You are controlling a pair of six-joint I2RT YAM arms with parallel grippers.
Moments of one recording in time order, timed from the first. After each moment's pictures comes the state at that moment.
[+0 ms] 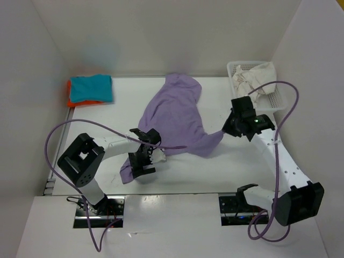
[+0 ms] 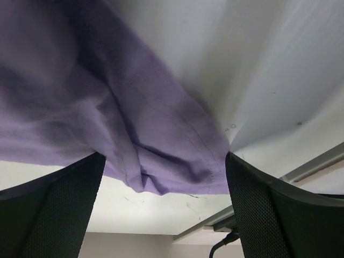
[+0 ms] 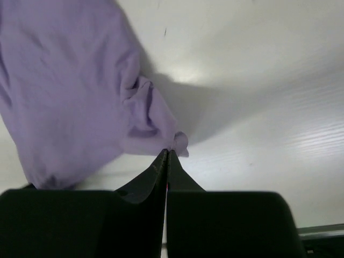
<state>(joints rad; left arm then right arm) -0.71 1.67 0.94 -0.90 -0.02 0.54 0.28 1.15 1.07 -0.86 0.14 0.70</state>
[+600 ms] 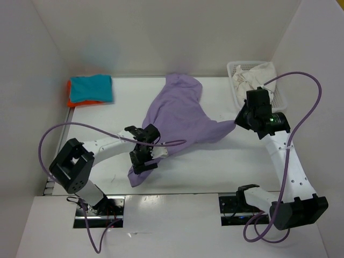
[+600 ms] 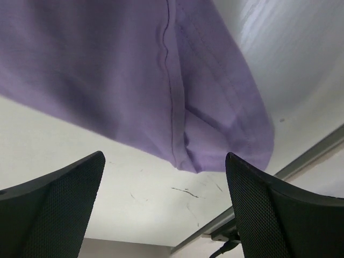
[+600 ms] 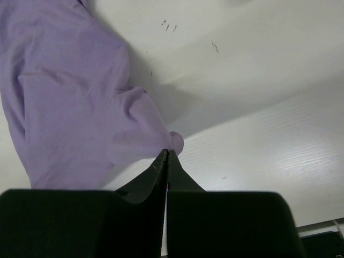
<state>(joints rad) -0.70 1.56 0.97 -0.91 0.00 0.51 0.15 1.10 1.25 -0.95 0.22 0.58</state>
